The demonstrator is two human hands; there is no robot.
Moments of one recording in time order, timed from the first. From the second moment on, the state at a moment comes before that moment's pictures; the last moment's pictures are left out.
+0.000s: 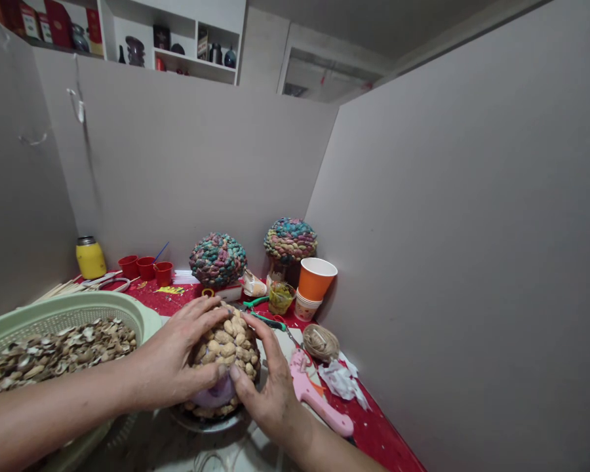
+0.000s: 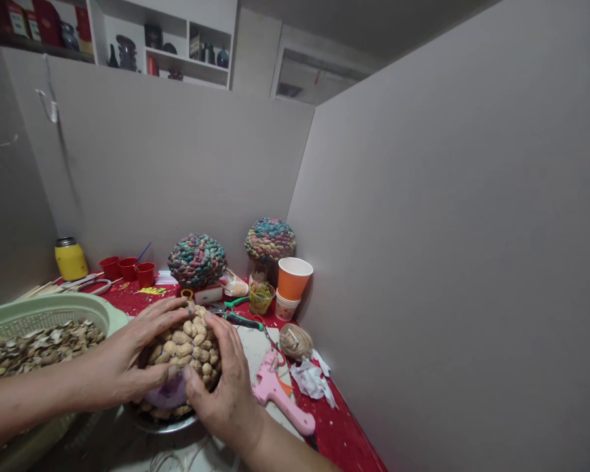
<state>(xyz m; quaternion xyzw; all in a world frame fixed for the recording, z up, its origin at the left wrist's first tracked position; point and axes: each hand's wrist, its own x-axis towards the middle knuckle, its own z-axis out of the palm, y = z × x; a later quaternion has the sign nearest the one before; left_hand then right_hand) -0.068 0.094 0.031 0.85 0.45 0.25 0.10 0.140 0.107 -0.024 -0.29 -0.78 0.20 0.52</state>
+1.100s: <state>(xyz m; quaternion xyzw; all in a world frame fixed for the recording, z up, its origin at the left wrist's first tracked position) -0.070 0.090 0.038 0.85 0.44 0.26 0.11 0.145 0.110 -0.030 -0.28 -0.76 0.24 0.53</state>
